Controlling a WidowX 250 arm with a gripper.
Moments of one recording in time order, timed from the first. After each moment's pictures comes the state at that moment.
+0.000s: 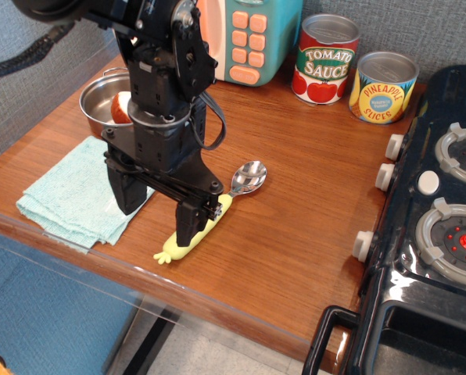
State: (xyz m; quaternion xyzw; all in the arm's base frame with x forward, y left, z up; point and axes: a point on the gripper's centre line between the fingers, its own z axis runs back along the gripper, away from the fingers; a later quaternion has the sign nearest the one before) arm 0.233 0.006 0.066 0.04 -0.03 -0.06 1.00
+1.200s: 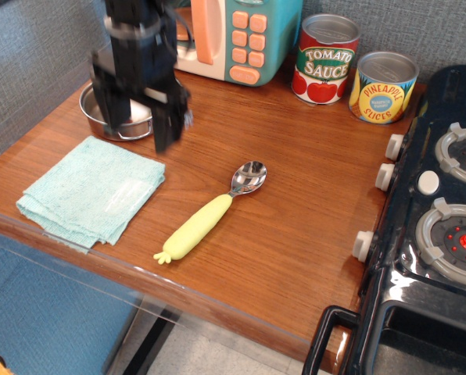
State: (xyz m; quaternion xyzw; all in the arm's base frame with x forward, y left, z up) arm 0.313 0.083 0.093 0.05 -0.06 -0.05 1.00
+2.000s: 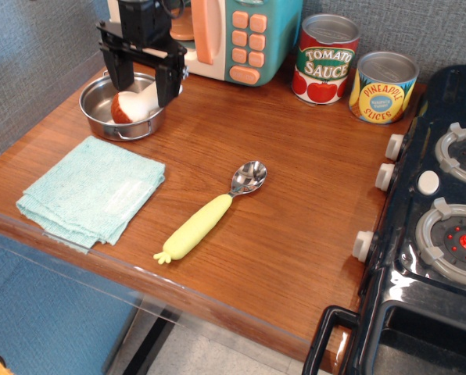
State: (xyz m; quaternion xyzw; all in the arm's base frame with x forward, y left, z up) arm 0.381 0.121 0.053 0.03 -0.04 -0.02 1.00
